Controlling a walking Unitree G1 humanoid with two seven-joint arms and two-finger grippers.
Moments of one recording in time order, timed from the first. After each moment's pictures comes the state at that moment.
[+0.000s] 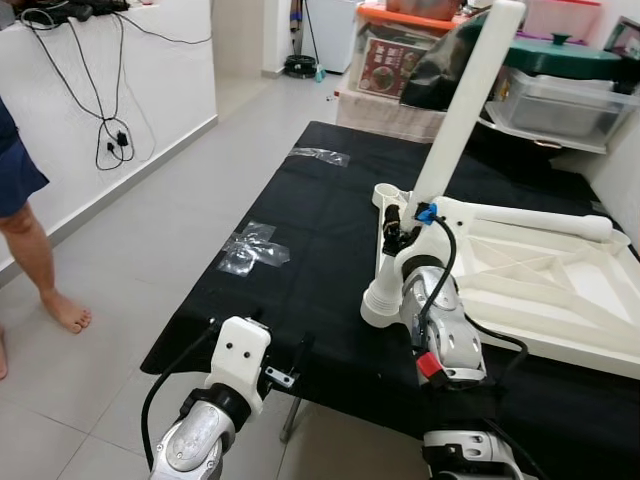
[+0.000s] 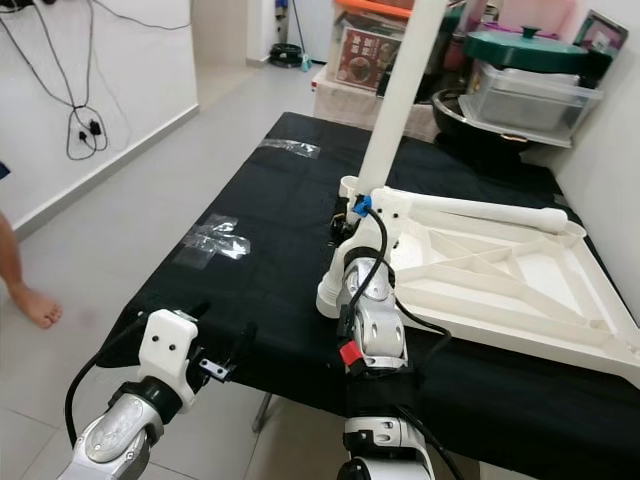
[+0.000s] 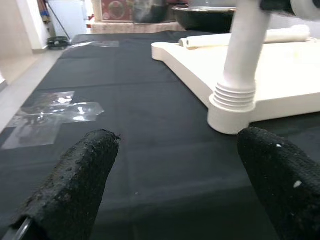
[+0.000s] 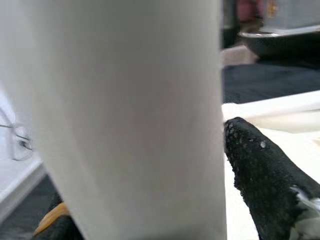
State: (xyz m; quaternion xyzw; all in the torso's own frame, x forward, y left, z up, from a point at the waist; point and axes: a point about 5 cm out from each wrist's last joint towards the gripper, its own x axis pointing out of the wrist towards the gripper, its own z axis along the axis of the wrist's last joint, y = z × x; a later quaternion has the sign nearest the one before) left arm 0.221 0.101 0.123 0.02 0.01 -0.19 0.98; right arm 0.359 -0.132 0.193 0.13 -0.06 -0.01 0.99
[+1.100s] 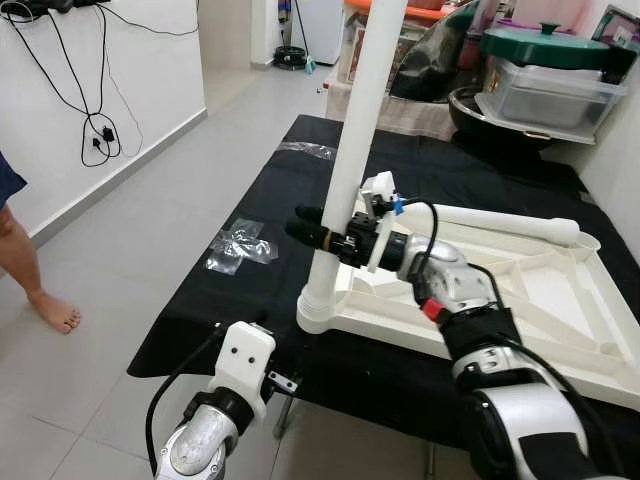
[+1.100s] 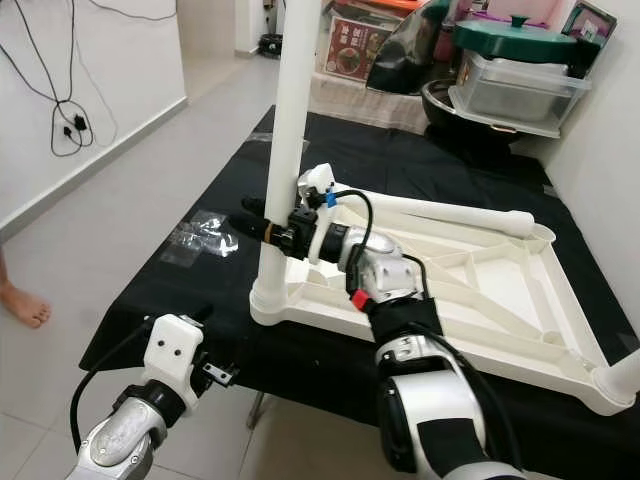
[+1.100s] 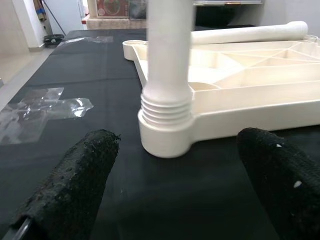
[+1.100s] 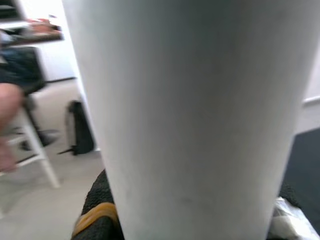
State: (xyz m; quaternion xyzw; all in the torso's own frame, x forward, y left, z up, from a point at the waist) left arm 0.218 0.097 0.116 0.03 0.02 -0.20 0.98; right arm 0.381 -0.099 0.205 0.06 -0.02 0.44 0.90
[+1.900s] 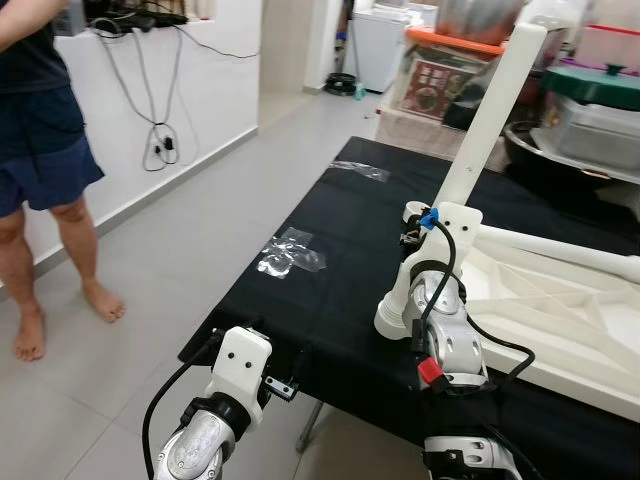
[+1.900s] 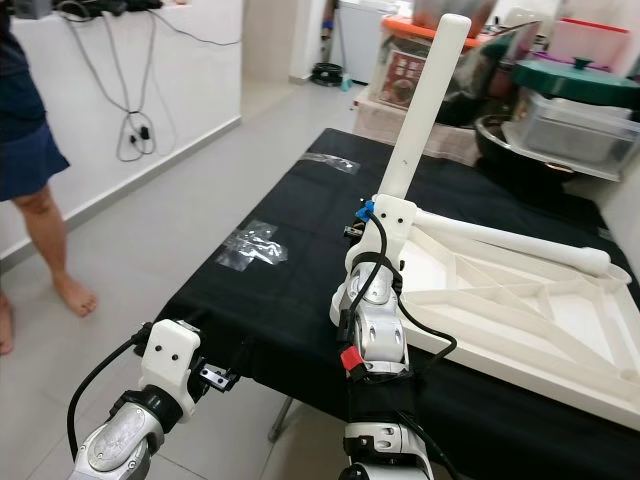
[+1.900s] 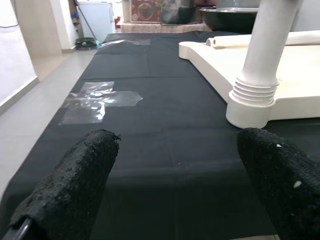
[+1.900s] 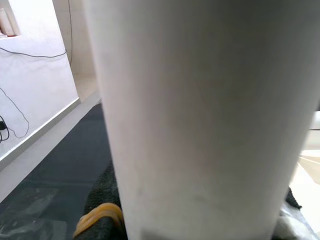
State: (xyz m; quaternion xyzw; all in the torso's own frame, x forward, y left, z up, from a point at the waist) left arm 0.217 0.099 0.112 0.03 0.02 -0.20 0.98; right arm 0.346 -0.136 0.178 0.09 -0.01 -0.14 0.99
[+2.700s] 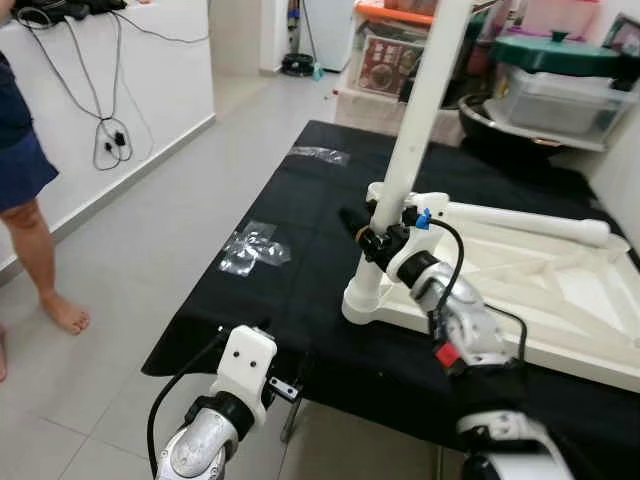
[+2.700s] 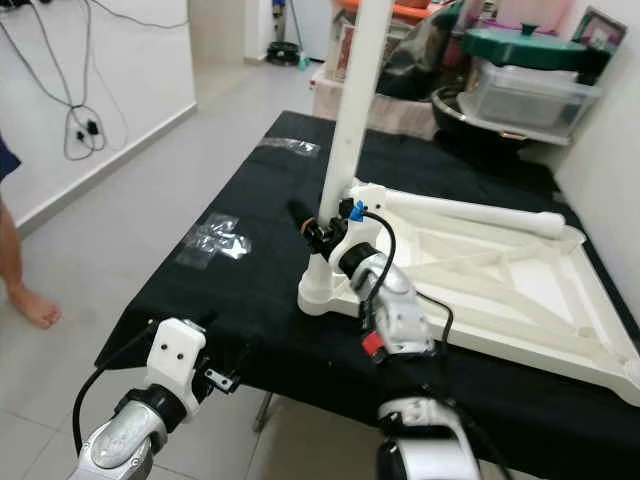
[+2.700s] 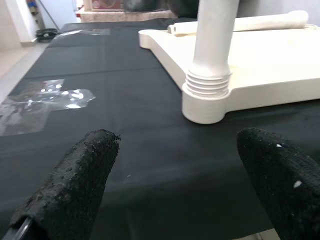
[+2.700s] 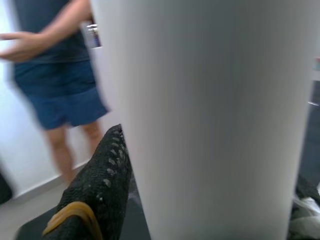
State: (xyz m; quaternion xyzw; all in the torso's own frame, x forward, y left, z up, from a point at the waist) left arm 0.218 0.095 0.111 0.03 0.03 -0.22 0.98; right arm 0.363 -0.133 0.198 0.08 -0.04 0.32 0.94
